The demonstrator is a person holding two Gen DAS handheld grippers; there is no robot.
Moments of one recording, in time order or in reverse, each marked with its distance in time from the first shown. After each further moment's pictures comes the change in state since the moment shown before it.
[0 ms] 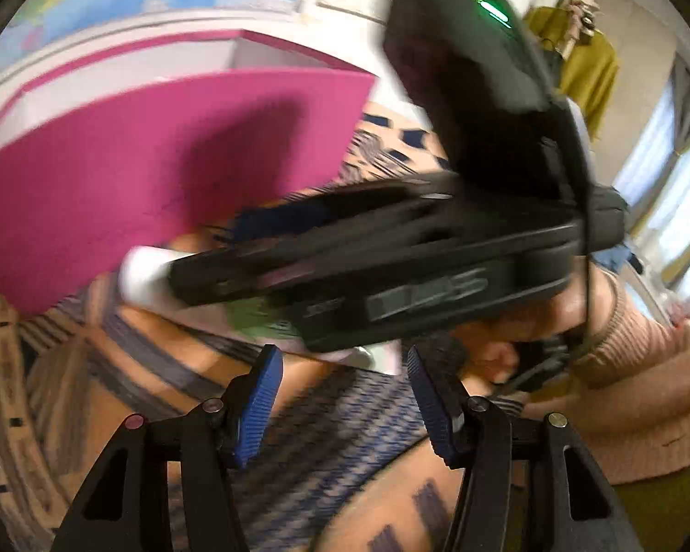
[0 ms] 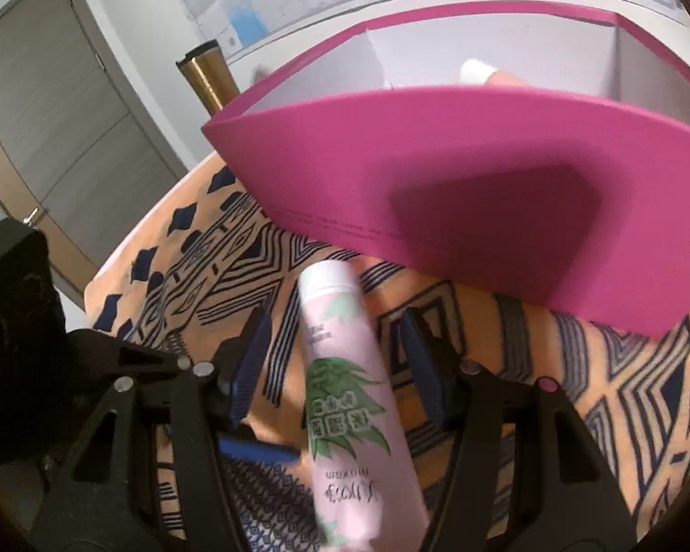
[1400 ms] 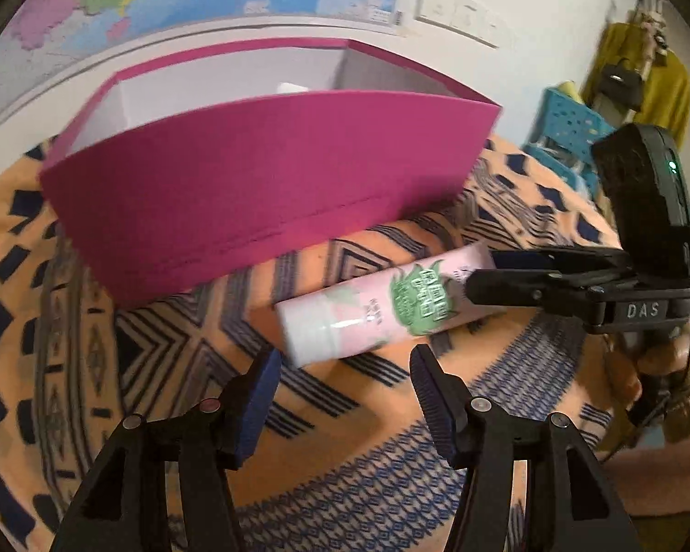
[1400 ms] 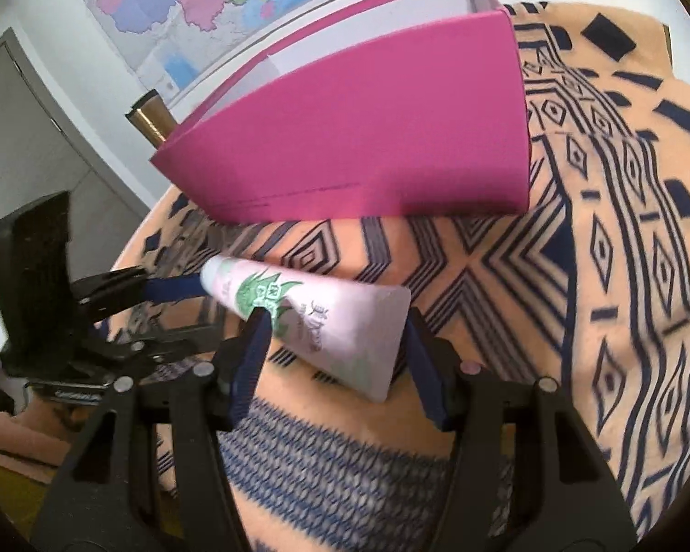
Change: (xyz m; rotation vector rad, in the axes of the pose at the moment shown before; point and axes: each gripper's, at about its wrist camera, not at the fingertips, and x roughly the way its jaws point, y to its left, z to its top) left arm -0.008 0.031 0.004 -0.105 -0.025 0.262; right arm -0.056 -0.047 -0.042 0.198 -0.044 -0.093
